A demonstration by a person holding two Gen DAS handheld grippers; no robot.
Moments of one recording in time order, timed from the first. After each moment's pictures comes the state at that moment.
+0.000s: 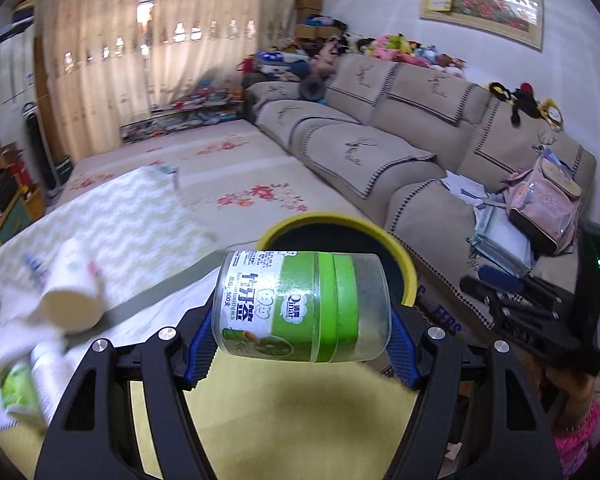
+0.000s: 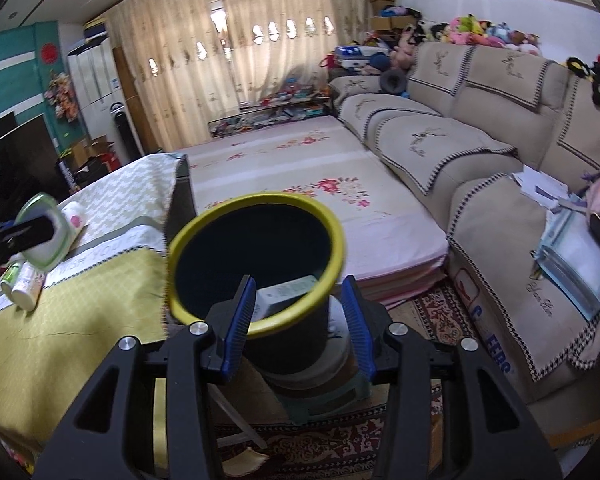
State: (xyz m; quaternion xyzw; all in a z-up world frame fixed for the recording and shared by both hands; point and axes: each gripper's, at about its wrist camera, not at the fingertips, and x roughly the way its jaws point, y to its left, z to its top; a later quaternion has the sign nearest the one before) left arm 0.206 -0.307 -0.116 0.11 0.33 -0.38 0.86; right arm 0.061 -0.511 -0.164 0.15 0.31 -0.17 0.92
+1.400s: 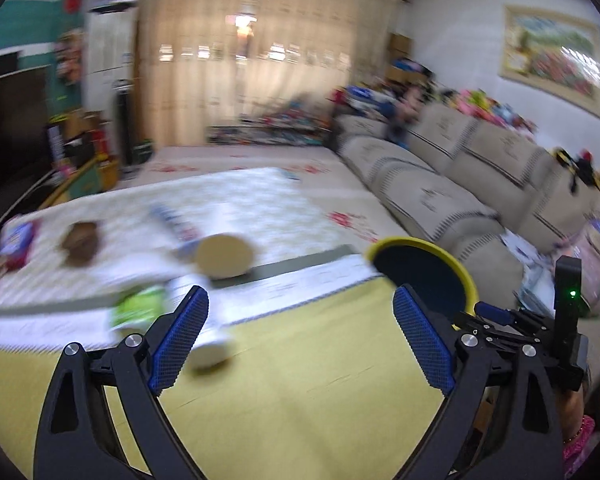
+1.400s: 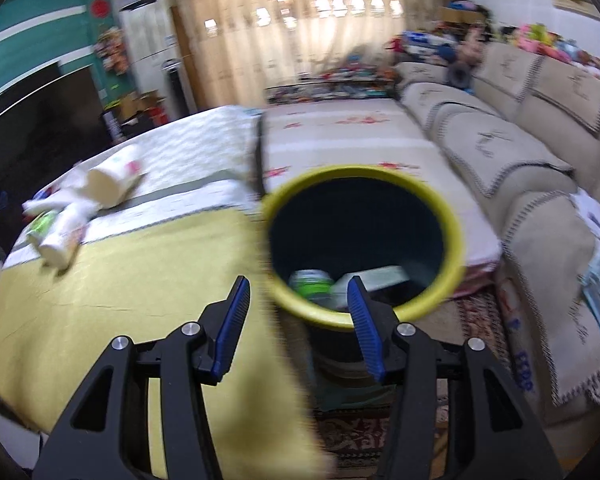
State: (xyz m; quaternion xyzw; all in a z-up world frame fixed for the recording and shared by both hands) left arm 0.181 -0.131 -0.099 0.01 0.30 -0.23 0.93; right arm 0.123 -0.415 -0.176 0.10 0.36 -0.04 0.92
